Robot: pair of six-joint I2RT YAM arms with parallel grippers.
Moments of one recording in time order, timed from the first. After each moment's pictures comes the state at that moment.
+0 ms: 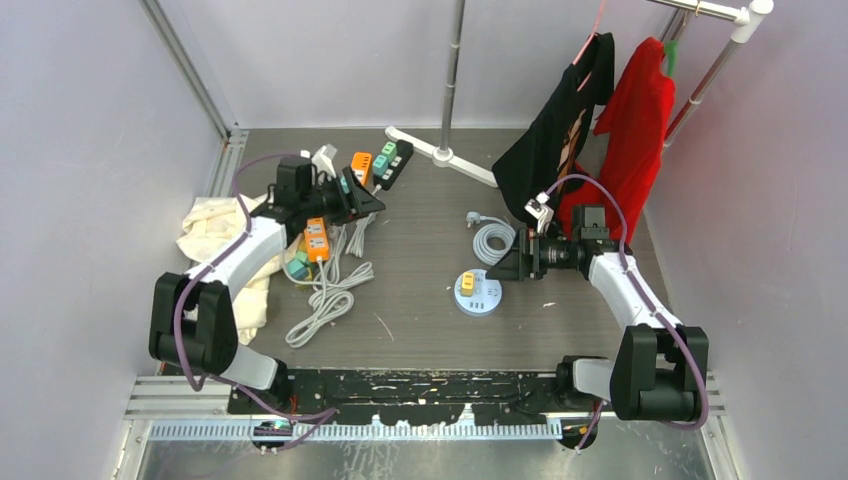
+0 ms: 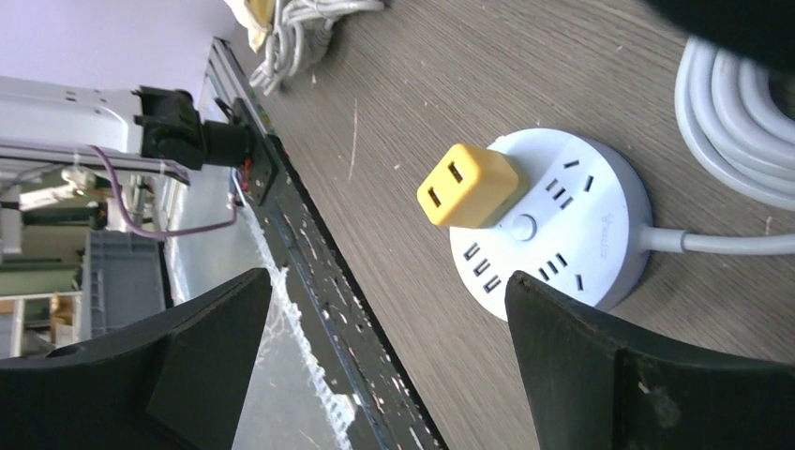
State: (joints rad) left arm -0.22 1.50 1.06 -0.15 0.54 -0.61; right arm -0.04 1.23 0.72 -0.50 -1.10 0.00
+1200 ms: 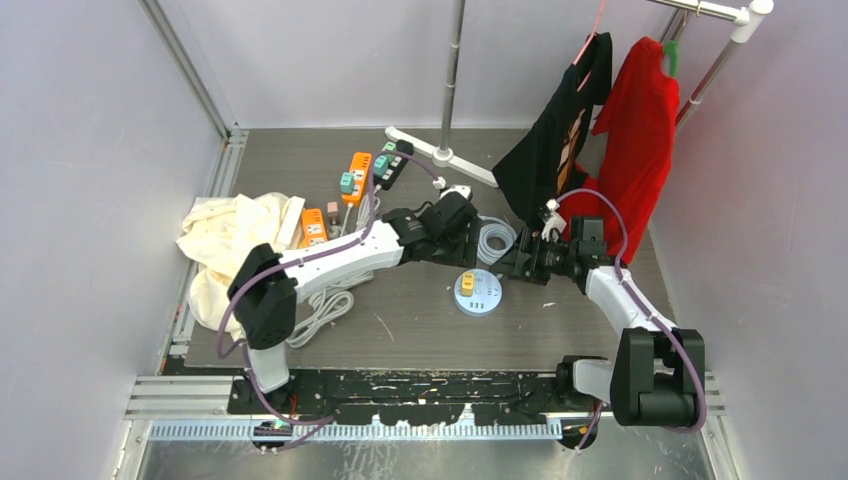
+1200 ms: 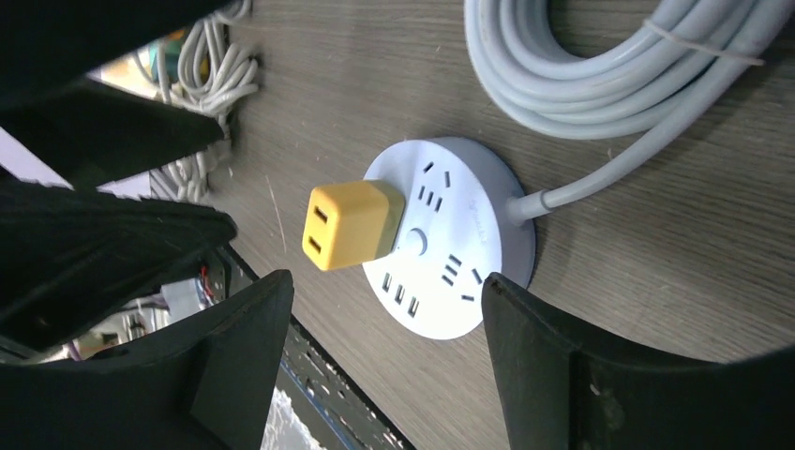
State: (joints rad) left arm -0.98 1.81 1.51 -0.56 -0.16 -0.68; right arm -0.04 1.19 0.59 -0.29 -0.83 0.29
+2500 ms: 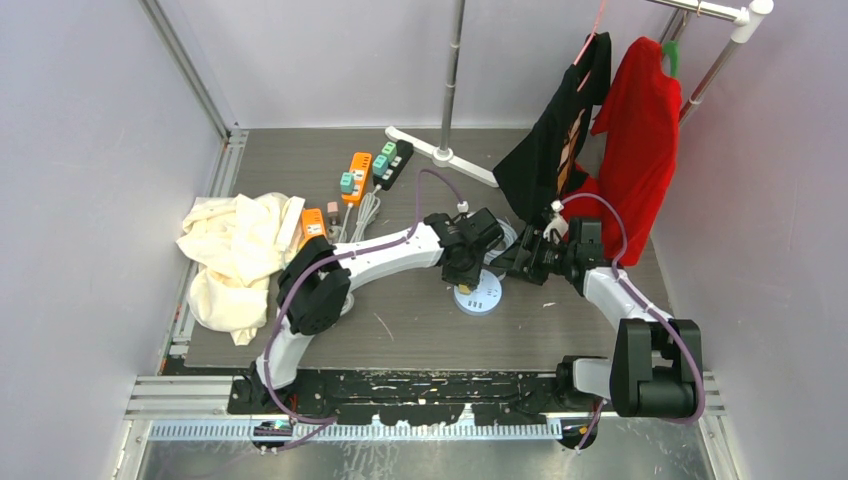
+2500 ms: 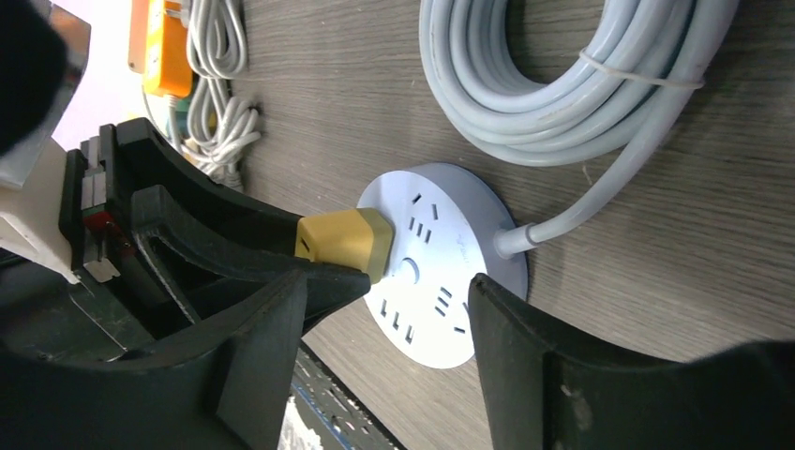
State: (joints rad) left arm -1.03 2.11 1.75 -0.82 -0.10 -0.70; right arm -0.04 1.24 0.55 -0.16 -0.76 0.45
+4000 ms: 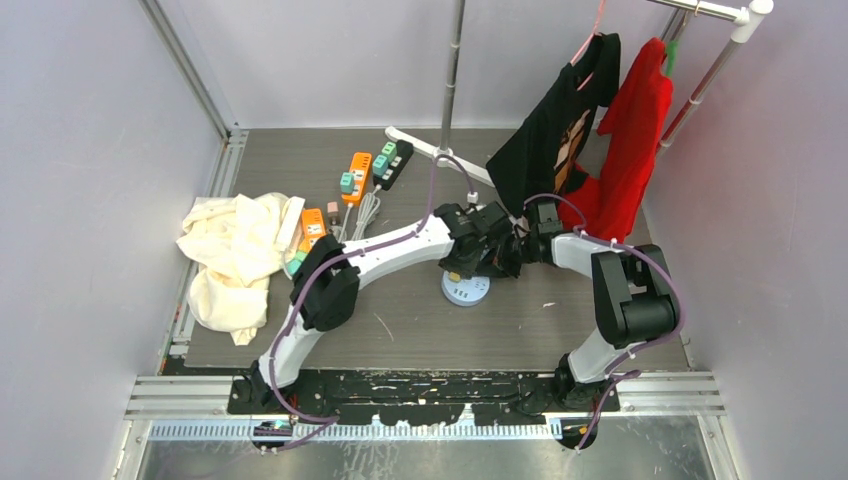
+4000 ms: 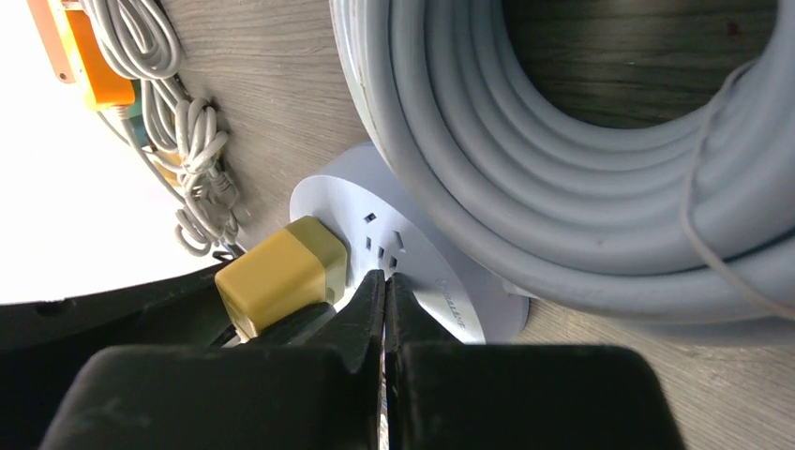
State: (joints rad) left arm -1.01 2.18 1.93 -0.98 -0.23 -0.56; right arm 0.16 1.62 0.75 -0.20 -0.69 0.65
